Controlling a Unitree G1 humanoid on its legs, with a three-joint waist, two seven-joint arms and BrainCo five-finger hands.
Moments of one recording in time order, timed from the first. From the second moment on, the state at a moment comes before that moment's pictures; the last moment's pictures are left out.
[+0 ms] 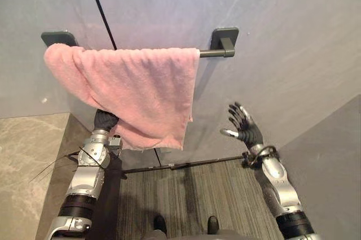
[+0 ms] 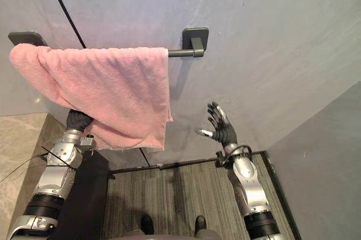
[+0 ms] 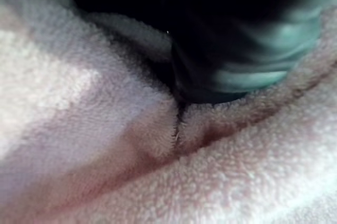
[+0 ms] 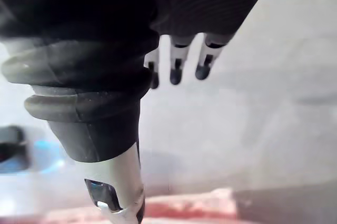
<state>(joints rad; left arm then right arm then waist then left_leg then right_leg) -0.16 0.46 0.01 0.23 -0.30 -0.20 0.07 -0.08 -0.23 0.12 0.03 0.40 -0.12 0.11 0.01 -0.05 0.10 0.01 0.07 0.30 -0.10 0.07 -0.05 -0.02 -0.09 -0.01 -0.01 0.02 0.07</state>
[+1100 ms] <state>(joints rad) -0.14 0.39 0.00 0.19 -0.34 -0.20 0.09 -0.68 -0.24 0.46 0.27 0.61 -0.10 0.06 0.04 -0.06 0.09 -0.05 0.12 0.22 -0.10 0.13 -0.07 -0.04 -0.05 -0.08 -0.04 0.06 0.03</state>
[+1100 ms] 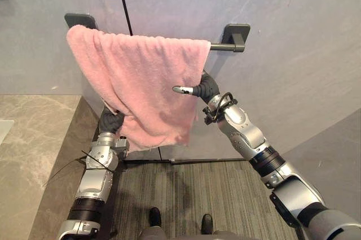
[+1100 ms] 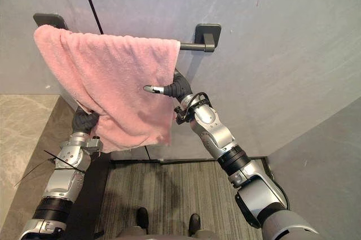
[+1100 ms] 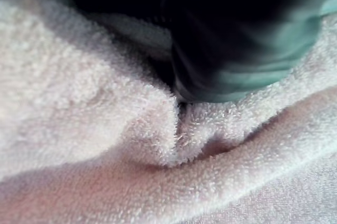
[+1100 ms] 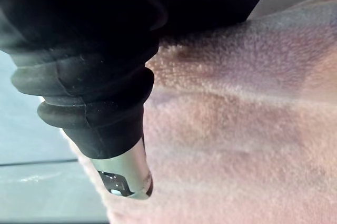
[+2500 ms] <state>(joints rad) -0.06 0.26 0.16 0.15 -0.33 -0.20 0.16 -0.51 -0.24 0.26 0.18 0.57 -0.11 0.05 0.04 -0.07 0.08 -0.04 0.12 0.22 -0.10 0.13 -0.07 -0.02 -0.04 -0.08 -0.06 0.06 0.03</state>
